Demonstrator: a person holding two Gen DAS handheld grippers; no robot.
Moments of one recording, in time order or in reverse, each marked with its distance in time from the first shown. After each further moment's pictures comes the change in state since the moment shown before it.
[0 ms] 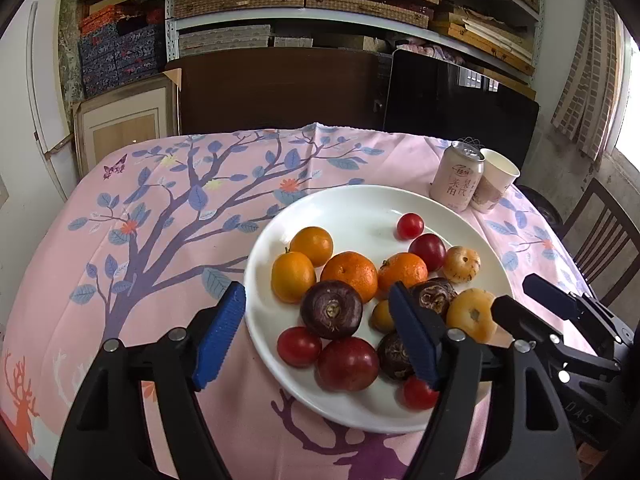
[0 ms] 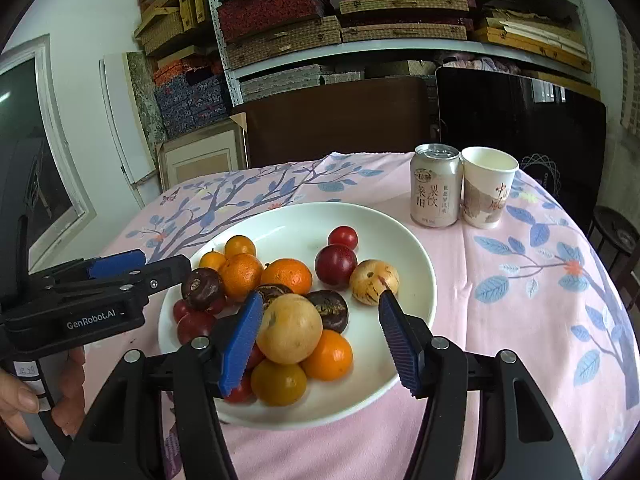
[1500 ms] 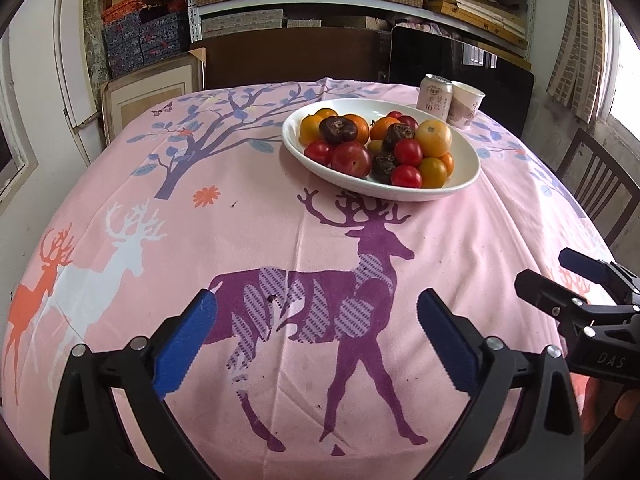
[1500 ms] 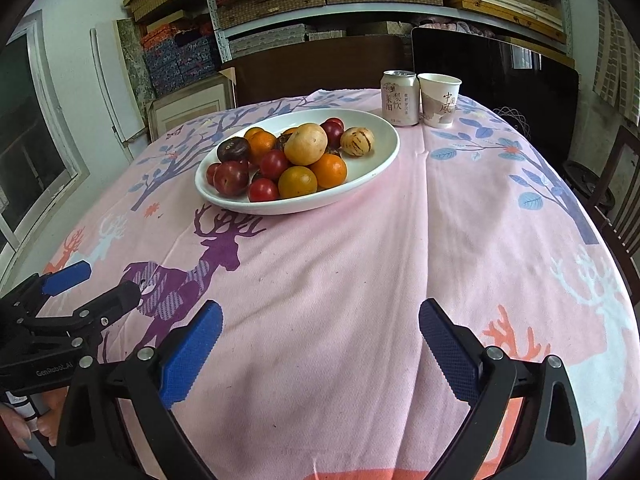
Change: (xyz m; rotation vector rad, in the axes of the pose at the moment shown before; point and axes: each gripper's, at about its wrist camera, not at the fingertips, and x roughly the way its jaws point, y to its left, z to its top) left arm -0.106 -0.001 -0.156 0.022 0.060 0.065; right arm -0.091 0.026 -0.108 0.008 0.155 -0.088
